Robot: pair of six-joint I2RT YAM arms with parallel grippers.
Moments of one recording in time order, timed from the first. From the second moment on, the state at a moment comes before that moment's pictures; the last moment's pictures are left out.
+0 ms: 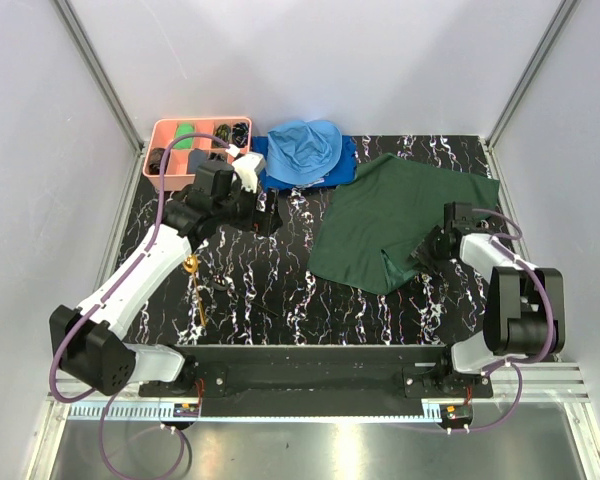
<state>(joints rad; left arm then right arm) -0.44 1.30 1.20 -0.55 0.22 -0.14 -0.05 1.49 0.80 -0.43 -0.20 0.75</state>
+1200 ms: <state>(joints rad) -0.44 1.32 1.20 -0.54 0.23 -0.15 0.10 1.52 0.81 -0.49 -0.04 0.80</state>
